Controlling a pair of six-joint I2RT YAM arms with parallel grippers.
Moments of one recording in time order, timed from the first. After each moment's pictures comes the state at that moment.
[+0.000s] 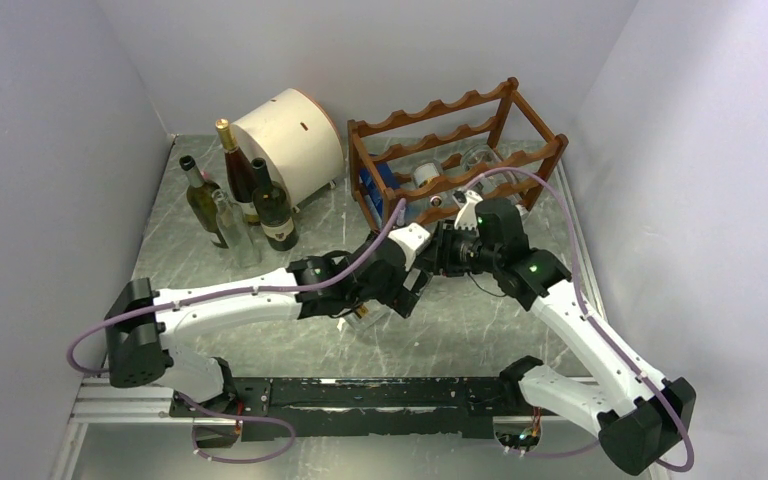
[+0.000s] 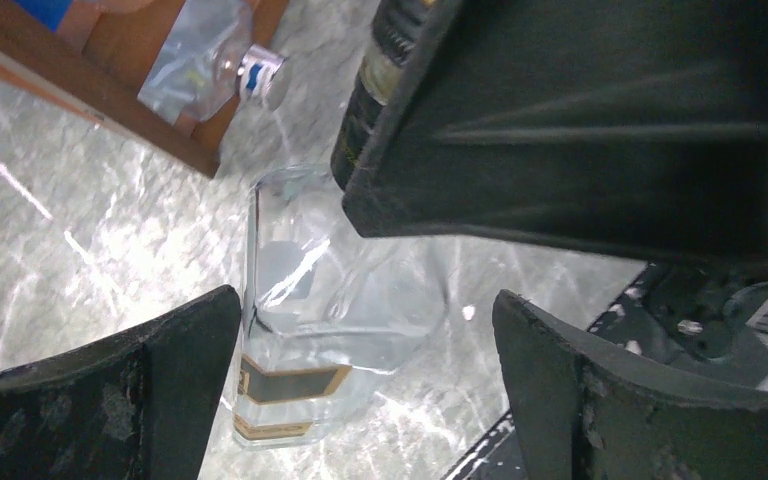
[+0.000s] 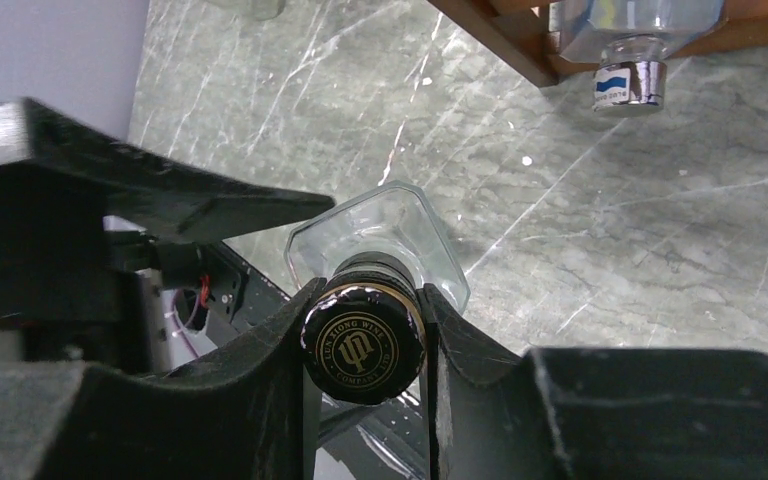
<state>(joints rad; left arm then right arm) -1.20 1.44 1.17 -0.34 -0.29 -0.32 0.50 0.98 0.91 -0.53 -0.34 0.52</state>
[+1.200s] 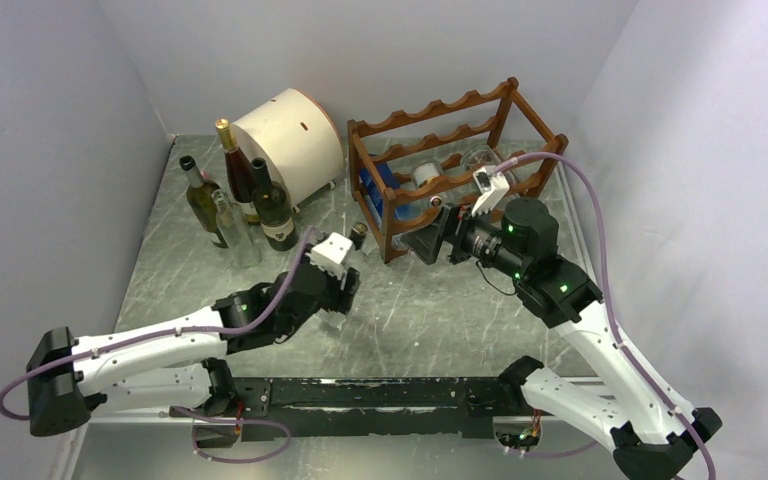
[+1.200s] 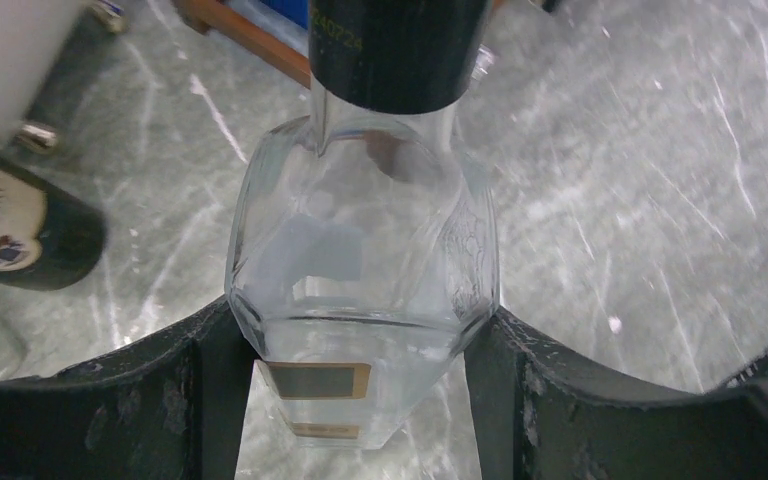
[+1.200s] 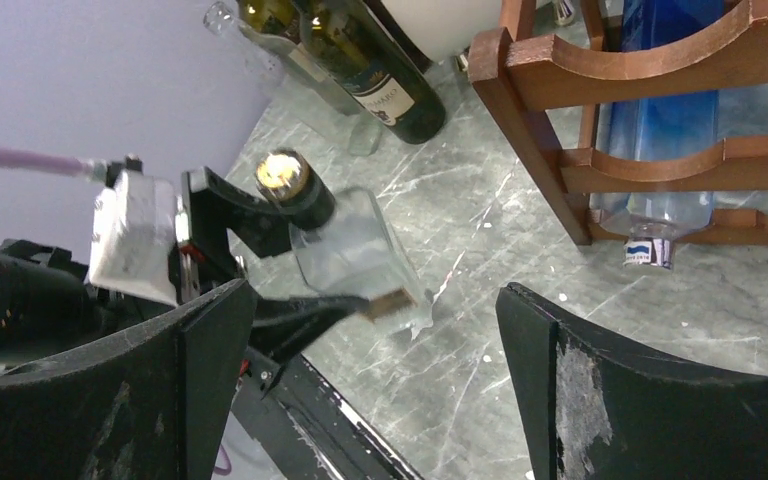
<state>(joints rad) -1.15 1.02 0.72 -0.16 -0.52 -0.27 0.60 0.86 1.02 -0.43 -0.21 0.51</state>
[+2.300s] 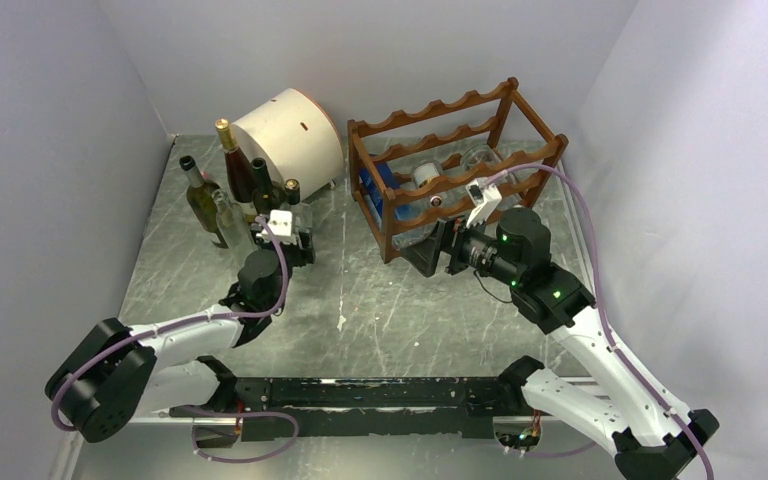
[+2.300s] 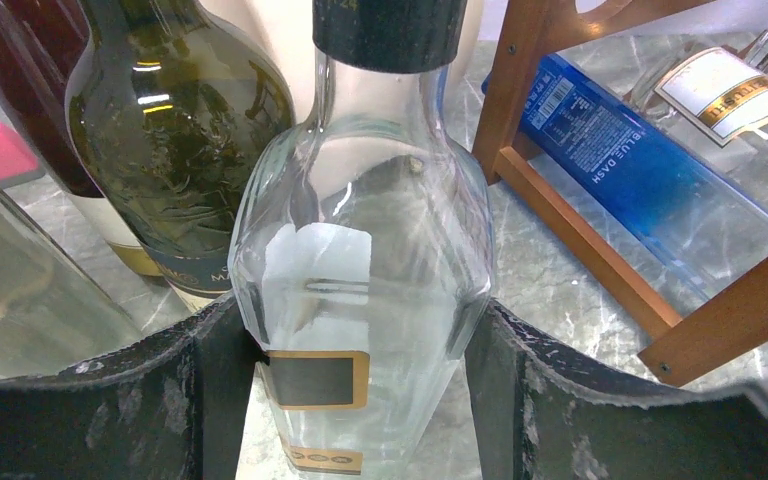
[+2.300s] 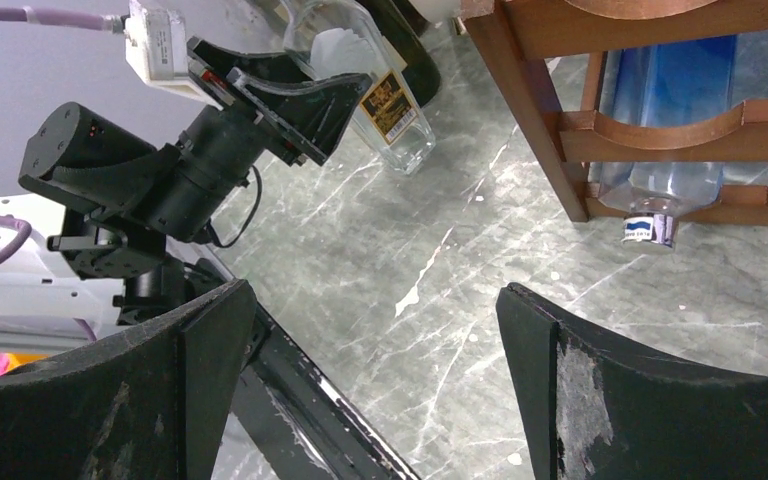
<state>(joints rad) -0.66 1.16 0.33 0.79 -0.55 -0.06 0.60 0.82 0.92 -0.39 -0.25 0.47</state>
